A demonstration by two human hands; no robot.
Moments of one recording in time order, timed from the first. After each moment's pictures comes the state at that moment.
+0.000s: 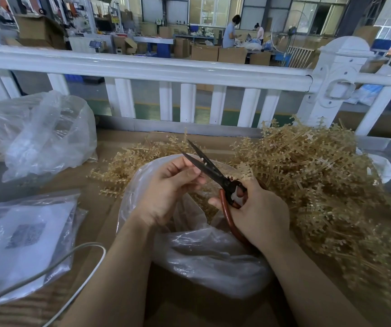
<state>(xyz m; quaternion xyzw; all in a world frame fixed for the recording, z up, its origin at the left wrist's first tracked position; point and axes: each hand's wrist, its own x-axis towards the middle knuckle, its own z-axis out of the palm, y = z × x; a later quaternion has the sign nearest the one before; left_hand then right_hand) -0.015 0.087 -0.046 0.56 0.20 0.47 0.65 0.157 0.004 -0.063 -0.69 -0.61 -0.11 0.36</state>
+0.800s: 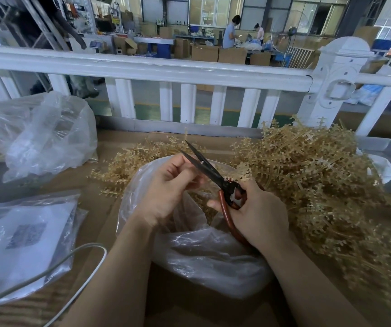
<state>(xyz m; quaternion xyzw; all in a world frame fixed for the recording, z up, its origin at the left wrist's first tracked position) -0.014 0.085 -0.045 0.62 0.24 0.48 0.57 0.158 0.004 -0.065 -0.68 -0.63 -0.10 0.37</state>
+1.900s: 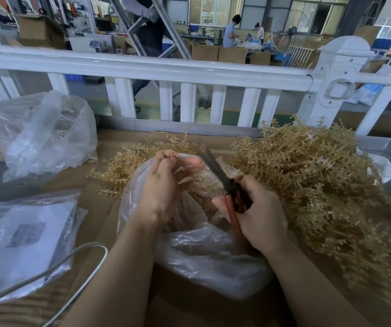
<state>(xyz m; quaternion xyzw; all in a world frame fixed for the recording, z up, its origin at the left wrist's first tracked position) -0.010 0.090 -0.044 0.45 0.28 0.56 0.64 0.160 0.001 -0.064 -0.59 -0.64 0.02 0.49</state>
